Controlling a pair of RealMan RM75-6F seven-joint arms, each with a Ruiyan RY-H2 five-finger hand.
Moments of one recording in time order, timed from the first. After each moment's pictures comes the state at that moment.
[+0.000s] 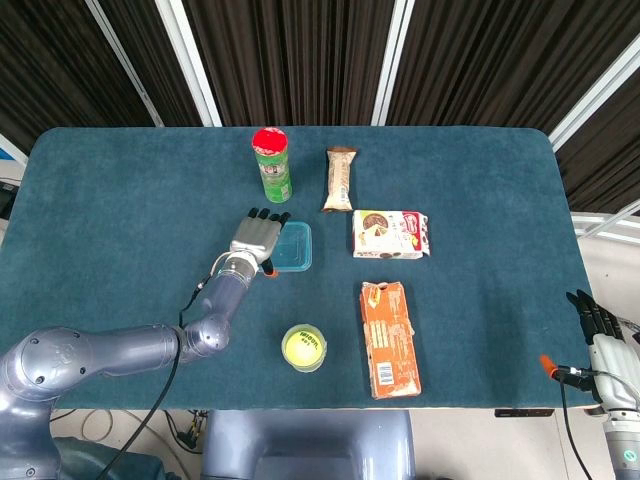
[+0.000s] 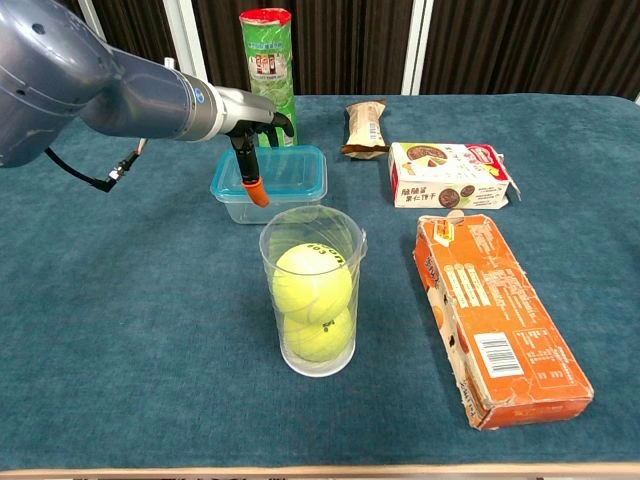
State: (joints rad) left arm -1.36 -1.63 -0.12 -1.23 0.06 0.73 0.73; right arm 0.05 -1.05 0.09 -1.73 -1.36 1.38 0.22
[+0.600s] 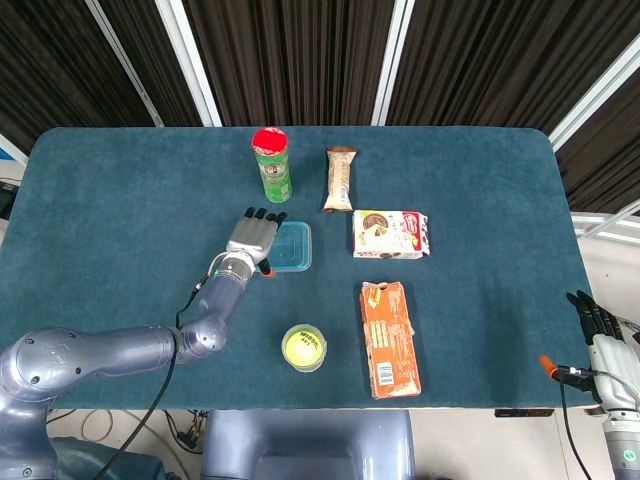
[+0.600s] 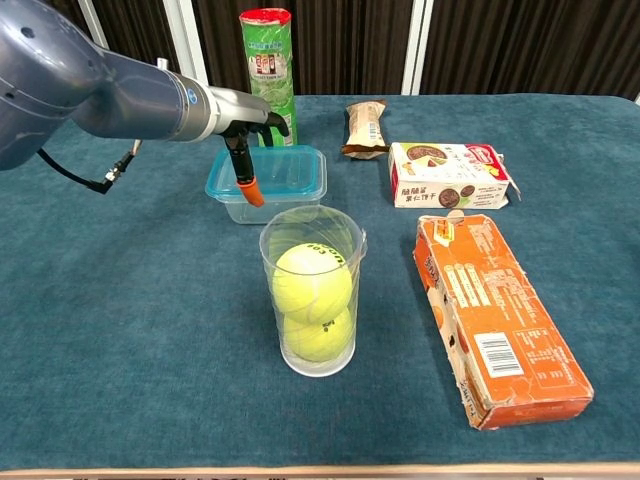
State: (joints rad) left arm -1.35 -1.62 -0.12 -1.24 0.07 0.75 0.74; right arm 0.05 -1.05 0.09 -1.73 -1.36 1.38 0.22
